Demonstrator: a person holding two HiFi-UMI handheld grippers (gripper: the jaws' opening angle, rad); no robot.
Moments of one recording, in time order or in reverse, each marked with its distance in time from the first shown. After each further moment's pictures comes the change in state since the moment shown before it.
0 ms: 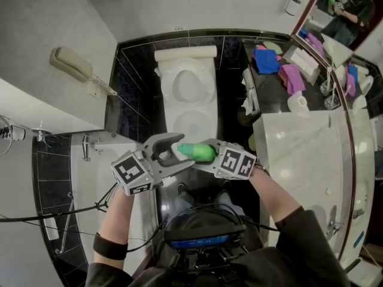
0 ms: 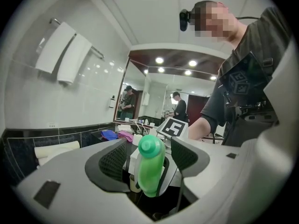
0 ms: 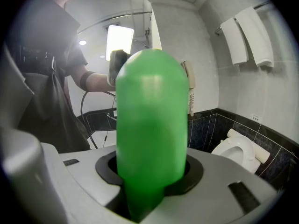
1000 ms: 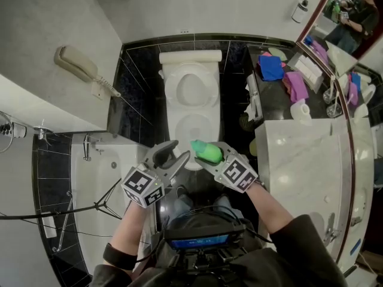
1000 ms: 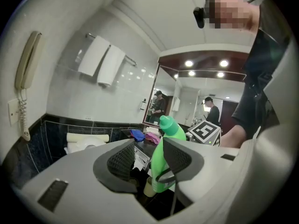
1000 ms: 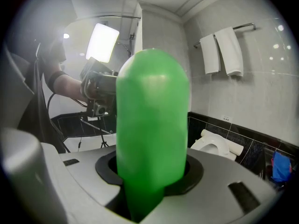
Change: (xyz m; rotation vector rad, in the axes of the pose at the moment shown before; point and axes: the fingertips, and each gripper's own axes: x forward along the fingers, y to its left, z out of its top) left arm -0.020 0.041 -0.035 -0.185 -0.074 0.393; right arm -0.013 -0.042 -0.006 0.070 -0.076 -0.320
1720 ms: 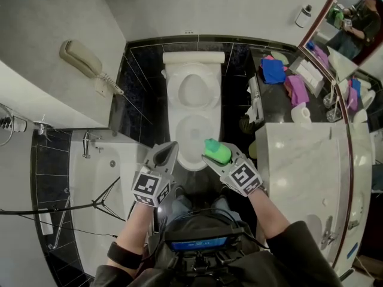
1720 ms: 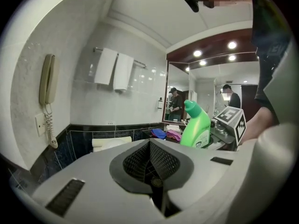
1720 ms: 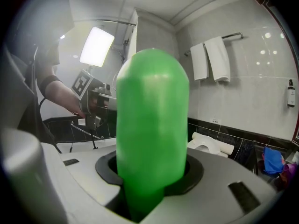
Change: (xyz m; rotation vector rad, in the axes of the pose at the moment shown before) left arm -0.014 0.034 -0.018 0.114 0.005 0.259; right arm -0.018 -0.010 0.002 0.031 -0.075 -0.111
